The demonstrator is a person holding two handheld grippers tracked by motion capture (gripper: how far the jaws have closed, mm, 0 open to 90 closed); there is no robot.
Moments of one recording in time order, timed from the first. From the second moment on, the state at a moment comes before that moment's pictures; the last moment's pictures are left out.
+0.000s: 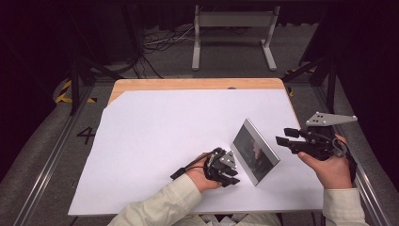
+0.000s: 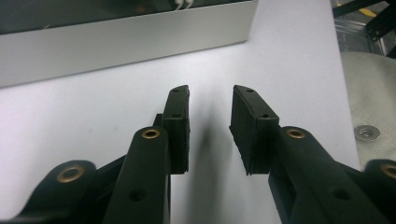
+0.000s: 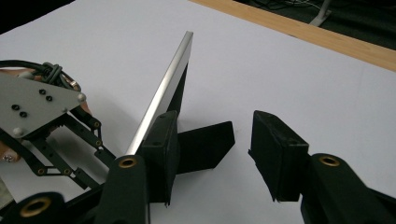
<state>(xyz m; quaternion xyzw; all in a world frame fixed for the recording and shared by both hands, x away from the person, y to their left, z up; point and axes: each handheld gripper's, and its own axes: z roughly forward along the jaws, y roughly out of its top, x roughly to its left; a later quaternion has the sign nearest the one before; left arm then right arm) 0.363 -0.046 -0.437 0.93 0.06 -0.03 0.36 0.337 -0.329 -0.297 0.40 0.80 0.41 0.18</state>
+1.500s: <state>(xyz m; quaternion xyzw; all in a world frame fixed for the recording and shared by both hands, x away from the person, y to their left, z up) 0.388 0.008 -0.431 0.93 0.12 -0.03 0.35 0.320 -0.302 -0.267 0.48 0.79 0.36 0.14</state>
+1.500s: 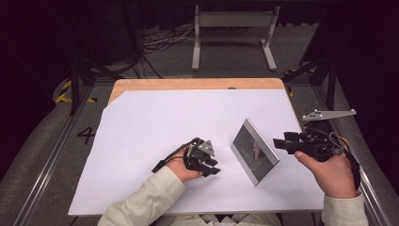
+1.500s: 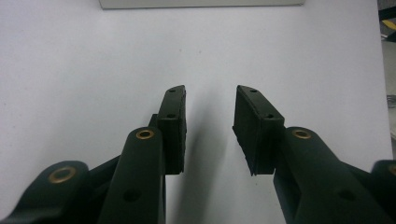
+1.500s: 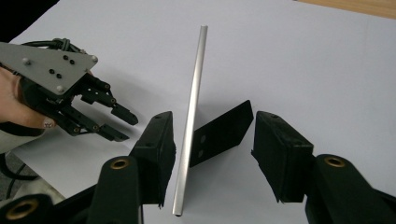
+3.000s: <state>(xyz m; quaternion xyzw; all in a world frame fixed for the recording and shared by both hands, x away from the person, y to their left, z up) 0.397 0.018 -0.433 0.92 0.14 -0.04 0.36 0.349 -0.272 -0.301 0.46 0.84 0.28 0.05</state>
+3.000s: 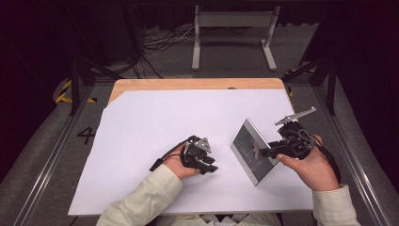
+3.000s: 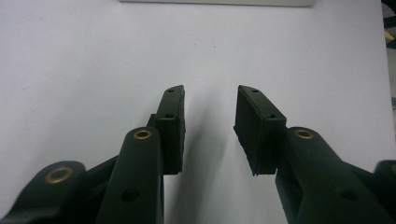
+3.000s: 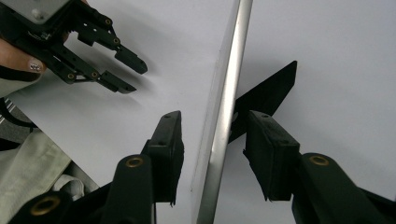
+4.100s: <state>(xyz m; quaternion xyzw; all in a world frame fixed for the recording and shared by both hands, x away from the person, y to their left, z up) 0.399 0.029 -0.431 0.92 0.15 -0.03 0.36 0.353 -0.259 -0.296 0.46 0.85 0.24 0.06</state>
